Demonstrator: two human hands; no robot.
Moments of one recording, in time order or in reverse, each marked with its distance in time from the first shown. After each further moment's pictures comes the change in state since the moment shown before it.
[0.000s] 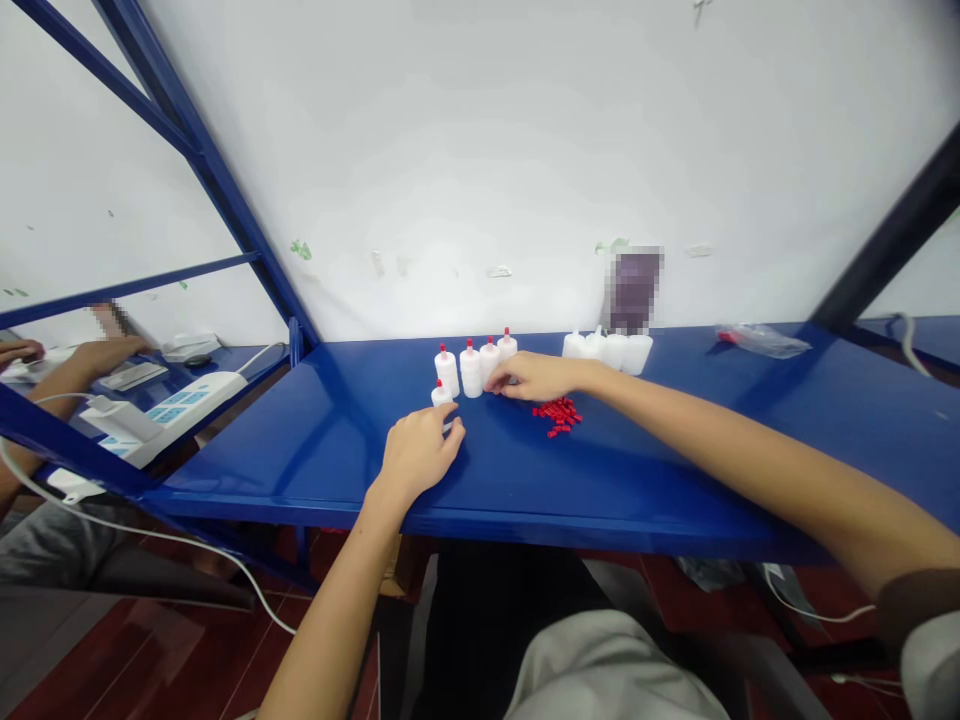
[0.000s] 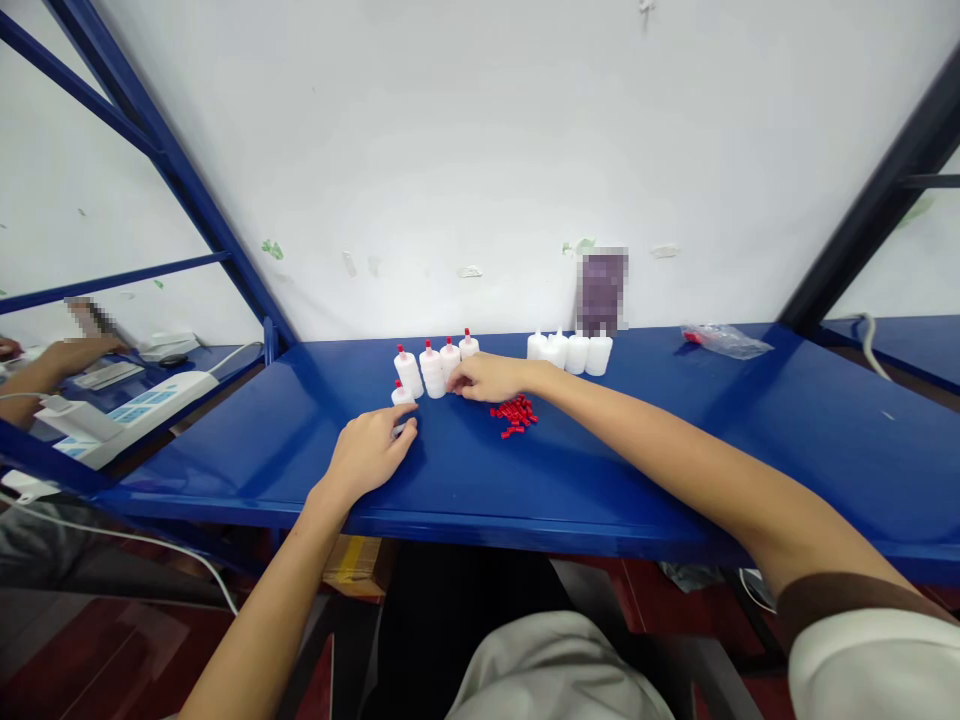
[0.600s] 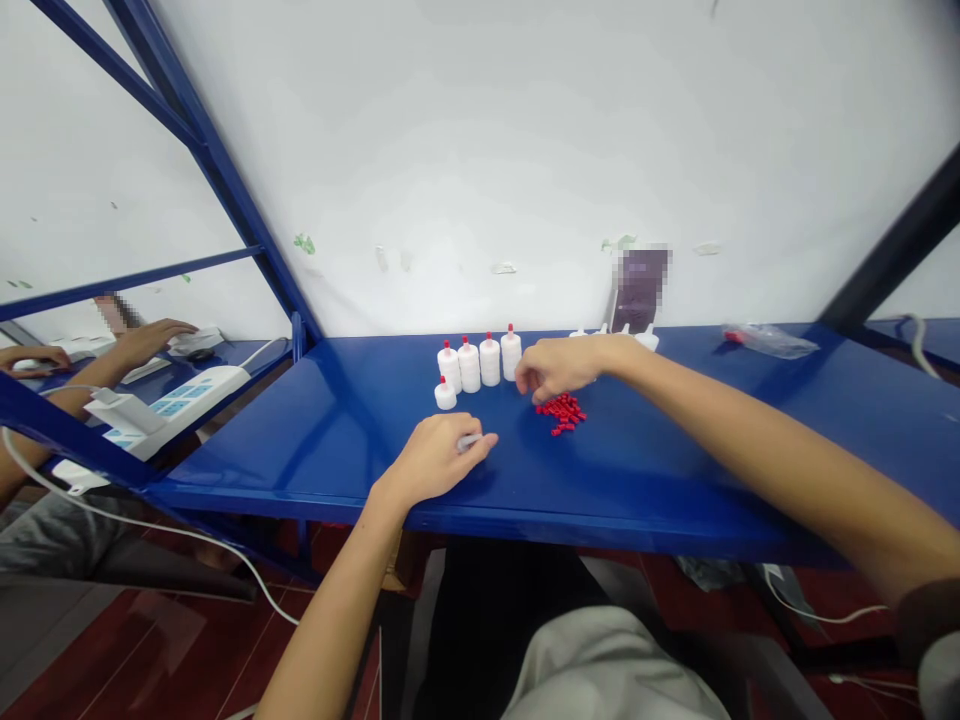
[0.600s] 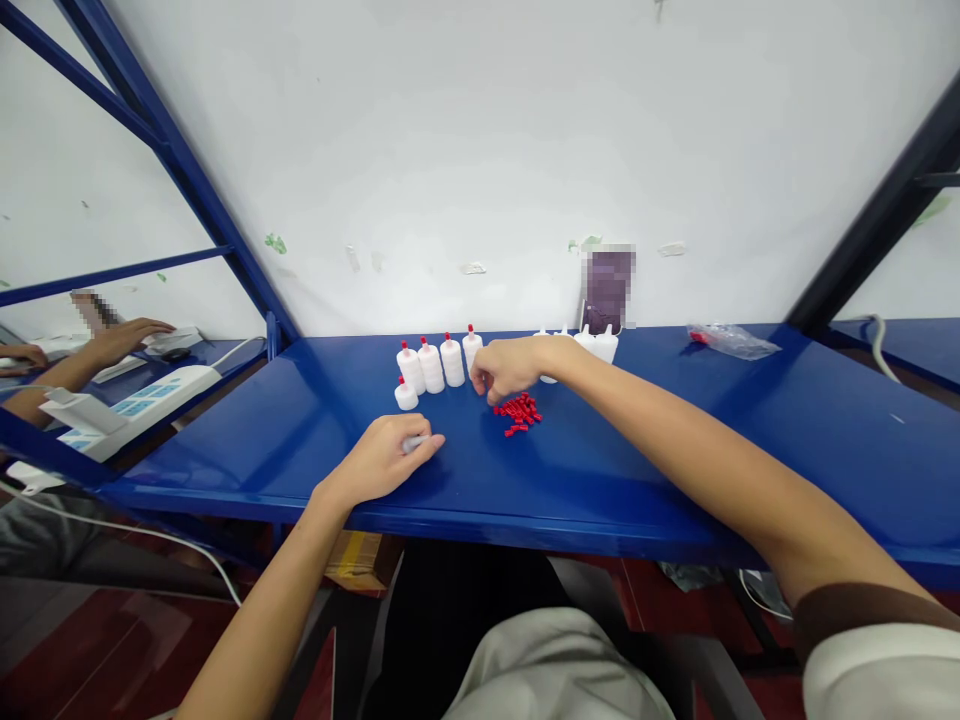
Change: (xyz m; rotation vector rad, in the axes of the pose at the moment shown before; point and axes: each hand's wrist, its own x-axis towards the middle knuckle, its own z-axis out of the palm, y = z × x) left_hand -0.004 0.004 -0.003 -0.355 -0.054 0.341; right_hand -0.023 -0.033 -0.039 -0.157 -0.256 0.233
